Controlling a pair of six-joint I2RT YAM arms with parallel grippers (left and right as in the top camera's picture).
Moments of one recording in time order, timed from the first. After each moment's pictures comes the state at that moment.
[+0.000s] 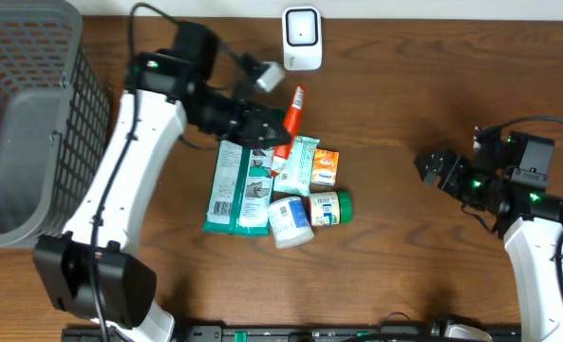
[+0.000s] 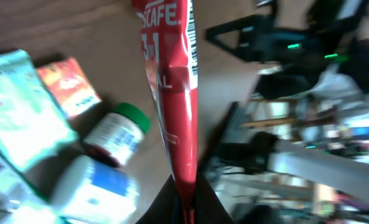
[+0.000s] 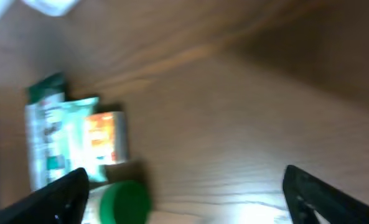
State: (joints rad) left arm -0.23 1.76 1.71 -1.33 1.00 0.23; right arm -0.23 1.23 0.84 -0.63 -0.41 0.31
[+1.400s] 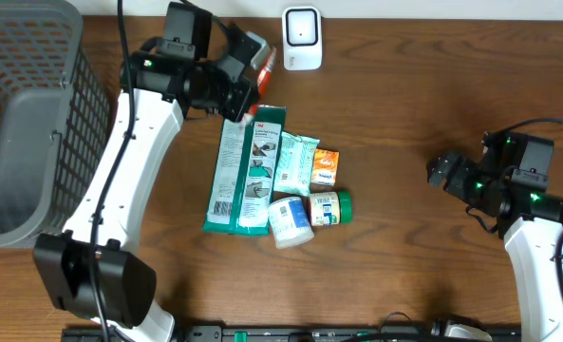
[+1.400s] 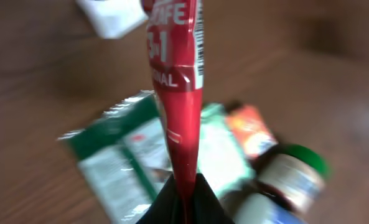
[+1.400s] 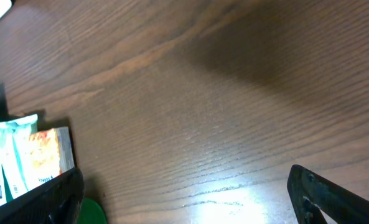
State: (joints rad) left arm -0.23 1.76 1.71 -0.96 0.40 0.27; right arm -0.24 1.23 0.84 -0.65 -0.24 0.30
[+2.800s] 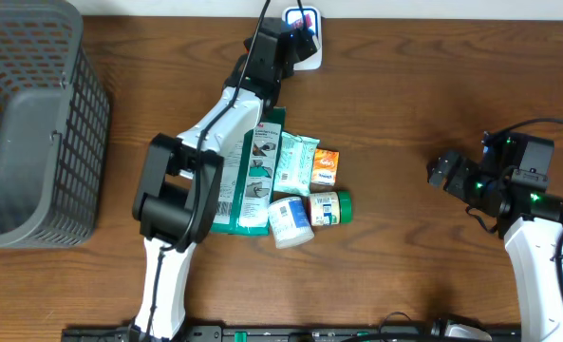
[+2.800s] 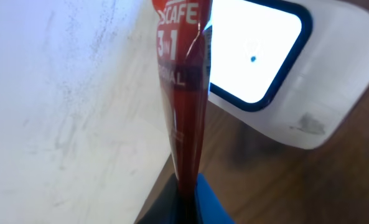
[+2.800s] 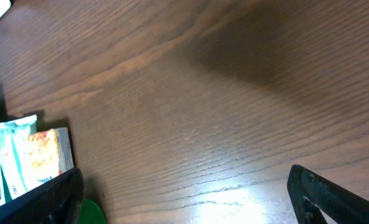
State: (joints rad) left arm -0.39 2.27 1.71 0.06 -0.27 0.92; right arm -0.24 1.23 0.84 -0.65 -0.24 0.30
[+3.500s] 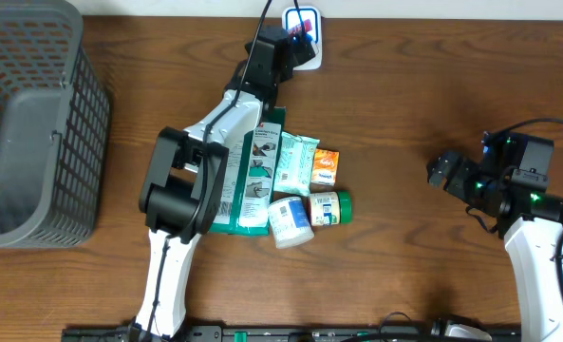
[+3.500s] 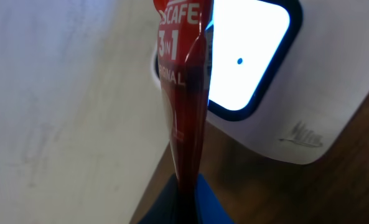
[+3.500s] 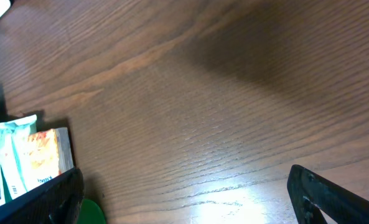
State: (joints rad) left arm -0.38 2.33 1.71 0.13 -0.22 0.93; right arm -0.24 1.23 0.84 -0.65 -0.24 0.30
